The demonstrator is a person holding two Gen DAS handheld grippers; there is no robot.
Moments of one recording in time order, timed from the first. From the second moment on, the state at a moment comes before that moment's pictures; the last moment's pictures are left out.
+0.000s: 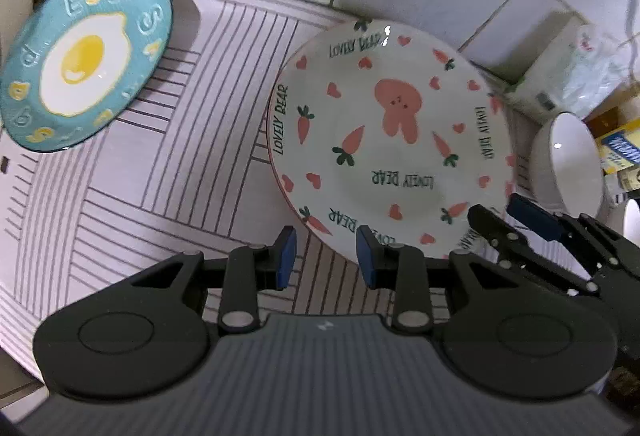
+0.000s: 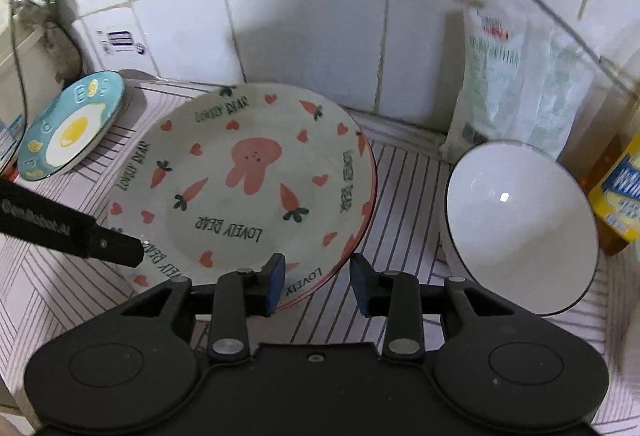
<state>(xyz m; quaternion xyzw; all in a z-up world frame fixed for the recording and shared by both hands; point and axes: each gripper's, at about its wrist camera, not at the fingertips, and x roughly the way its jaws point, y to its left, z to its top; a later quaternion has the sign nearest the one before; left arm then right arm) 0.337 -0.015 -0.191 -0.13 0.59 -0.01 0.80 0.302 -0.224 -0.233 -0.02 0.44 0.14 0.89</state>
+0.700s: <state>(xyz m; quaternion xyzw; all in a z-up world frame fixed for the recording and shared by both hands) 0.258 0.023 -0.111 -0.09 0.51 0.07 0.85 0.236 -0.211 -0.142 -0.03 0.33 0.25 0.91</state>
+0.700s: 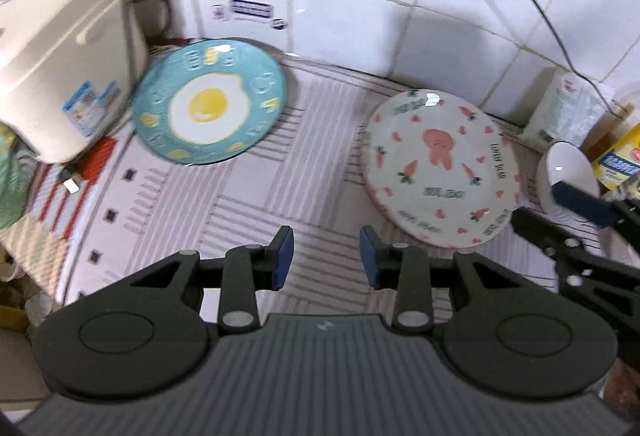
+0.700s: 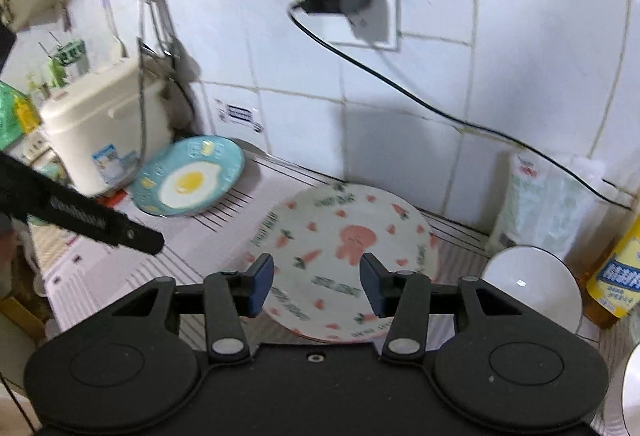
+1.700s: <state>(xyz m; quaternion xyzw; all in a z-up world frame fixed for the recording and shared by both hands) 0.220 0.169 -0.138 -0.12 0.43 0.12 0.89 0.219 -0.075 -0.149 0.02 0.28 0.35 0.89</state>
